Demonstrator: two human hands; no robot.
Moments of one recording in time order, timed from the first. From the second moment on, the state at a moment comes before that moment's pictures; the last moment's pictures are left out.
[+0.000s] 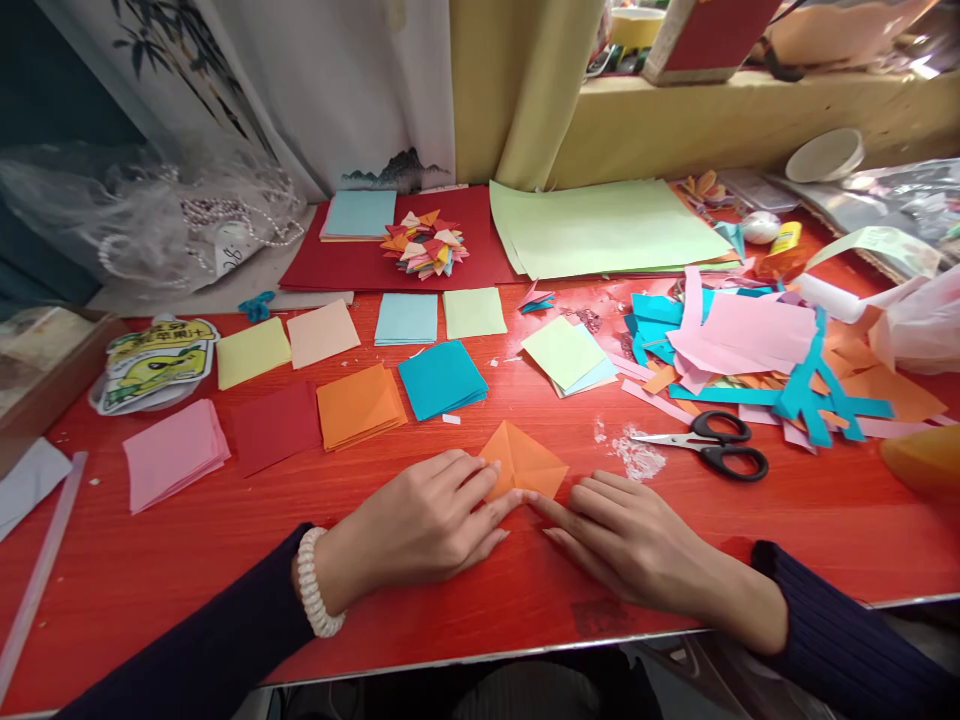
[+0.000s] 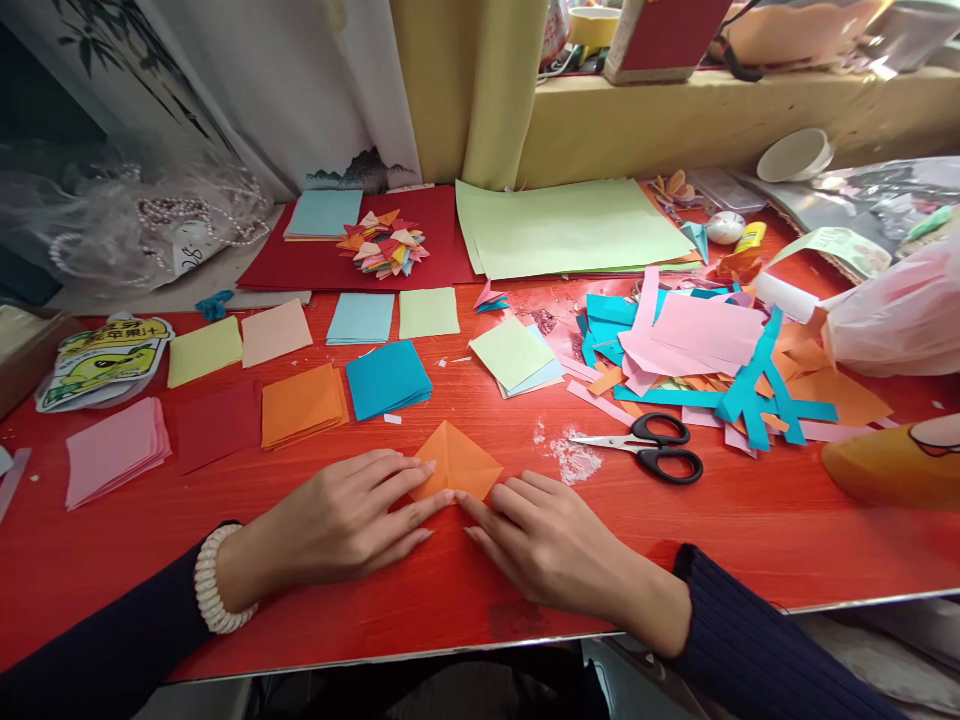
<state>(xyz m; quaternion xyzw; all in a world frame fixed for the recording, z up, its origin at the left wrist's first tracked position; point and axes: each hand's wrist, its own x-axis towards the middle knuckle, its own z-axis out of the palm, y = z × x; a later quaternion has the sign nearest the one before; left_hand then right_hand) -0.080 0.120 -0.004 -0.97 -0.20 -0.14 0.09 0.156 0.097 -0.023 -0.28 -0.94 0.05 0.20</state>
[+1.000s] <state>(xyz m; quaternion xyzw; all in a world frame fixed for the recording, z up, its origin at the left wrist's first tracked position) -0.079 0.112 -0.002 -0.96 -0.19 -0.17 0.13 0.158 0.097 -0.025 -0.31 -0.94 0.01 0.15</state>
